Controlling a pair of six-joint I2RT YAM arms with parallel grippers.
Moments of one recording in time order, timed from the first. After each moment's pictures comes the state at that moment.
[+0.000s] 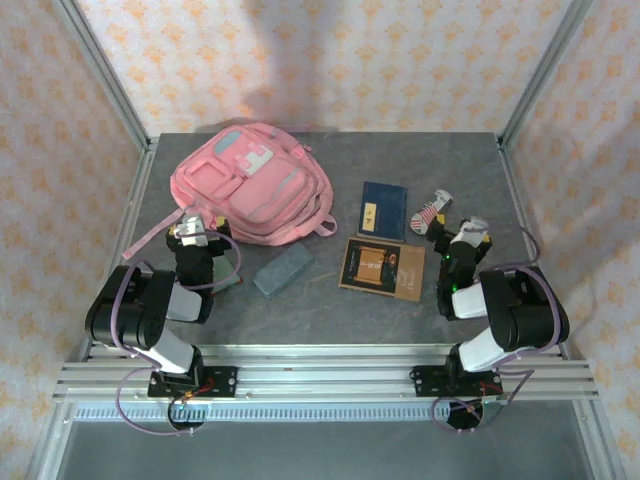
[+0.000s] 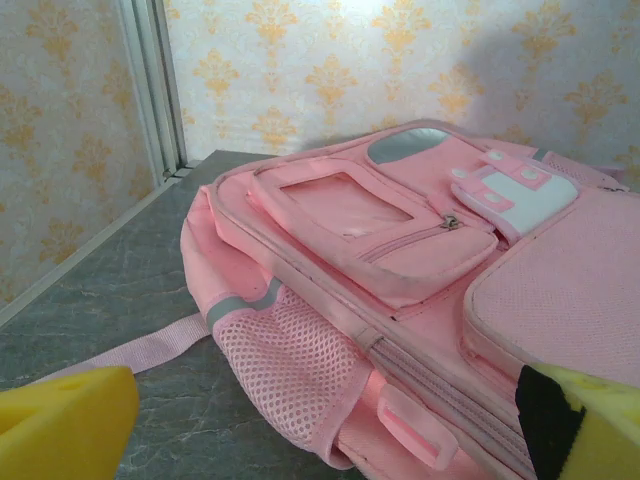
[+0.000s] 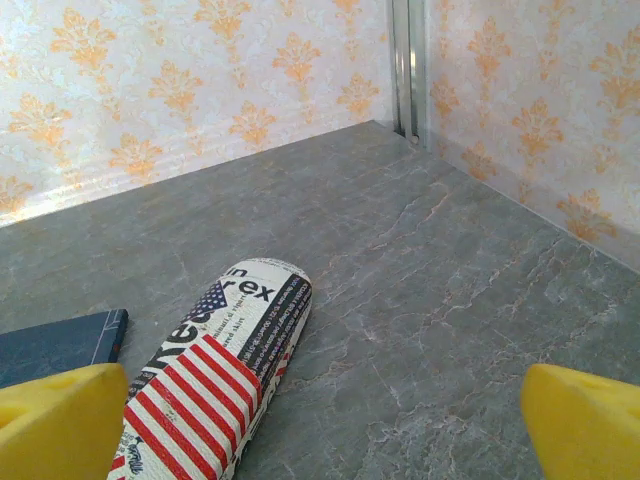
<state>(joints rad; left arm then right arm) -0.04 1.55 0.19 1.25 -0.31 -0.07 0.08 1.52 0.21 1.16 0.41 0.22</state>
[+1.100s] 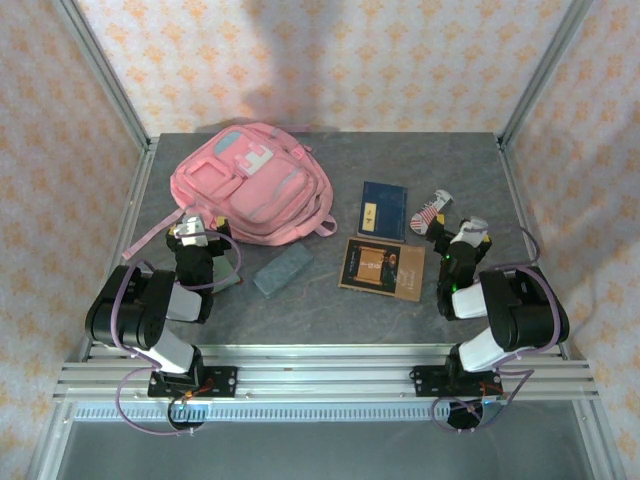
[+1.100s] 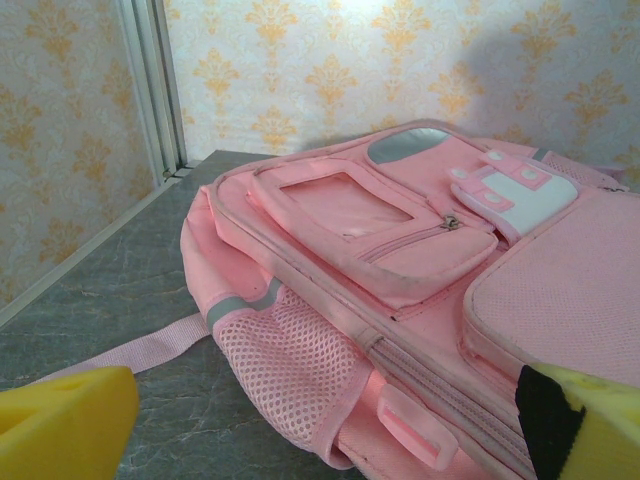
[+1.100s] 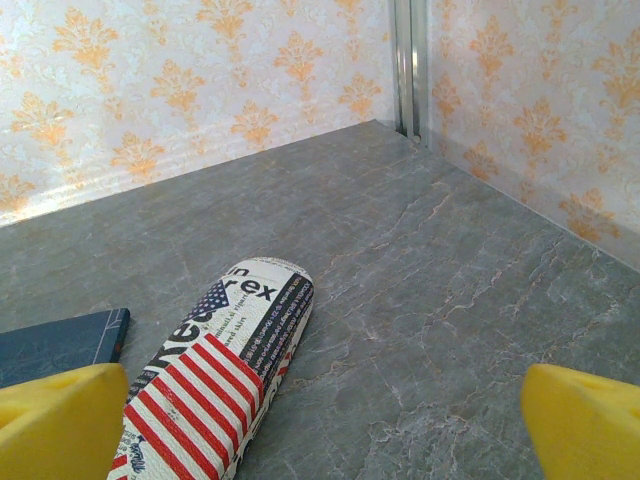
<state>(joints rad) -0.04 1.55 0.19 1.25 -0.31 -0.07 0.08 1.52 0.21 1.16 0.41 0.22</state>
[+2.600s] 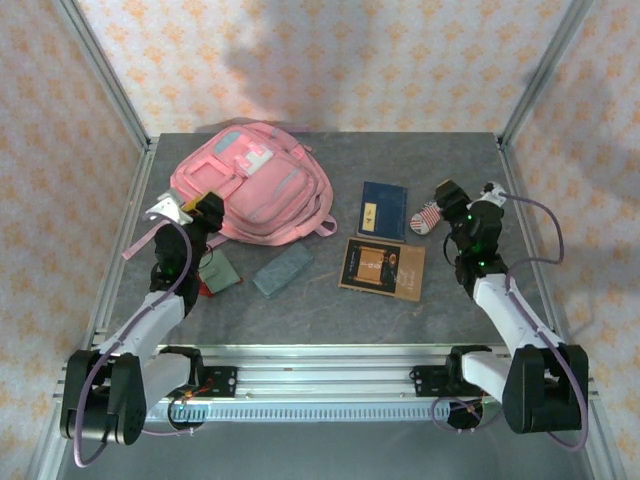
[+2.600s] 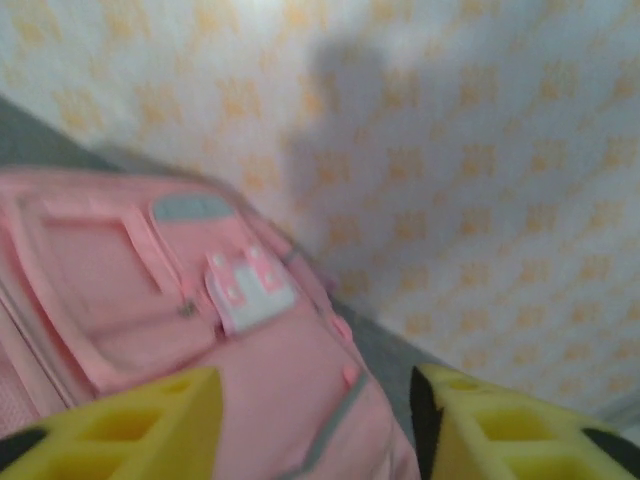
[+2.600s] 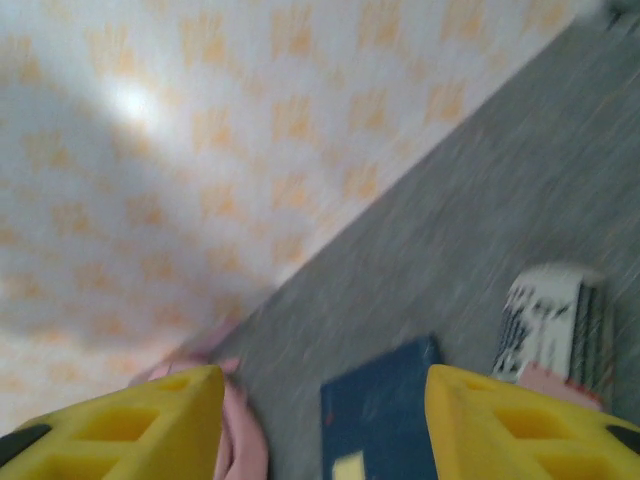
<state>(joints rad) -0.04 1.04 0.42 0.56 0.01 -0.69 0.03 1.09 0.58 0.30 -0.03 0.80</state>
